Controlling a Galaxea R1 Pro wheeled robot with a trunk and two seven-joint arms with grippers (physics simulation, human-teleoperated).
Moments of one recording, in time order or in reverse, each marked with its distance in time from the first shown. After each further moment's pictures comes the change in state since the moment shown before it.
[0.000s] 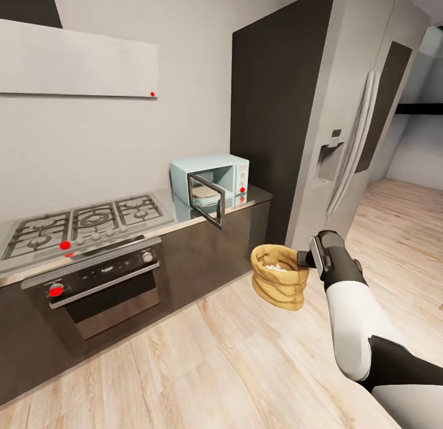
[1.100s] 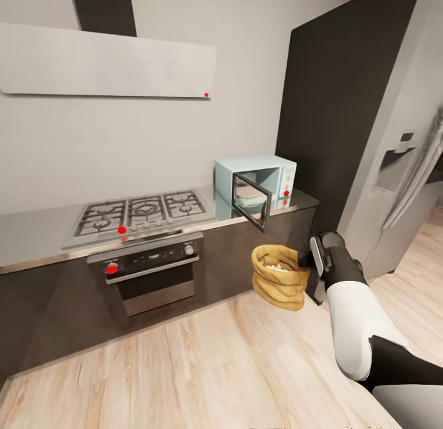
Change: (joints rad) left arm 0.000 0.000 0.000 0.000 0.000 0.000 0.000; right arm 0.000 -0.002 -0.001 0.001 -0.005 0.000 -0.005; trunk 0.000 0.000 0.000
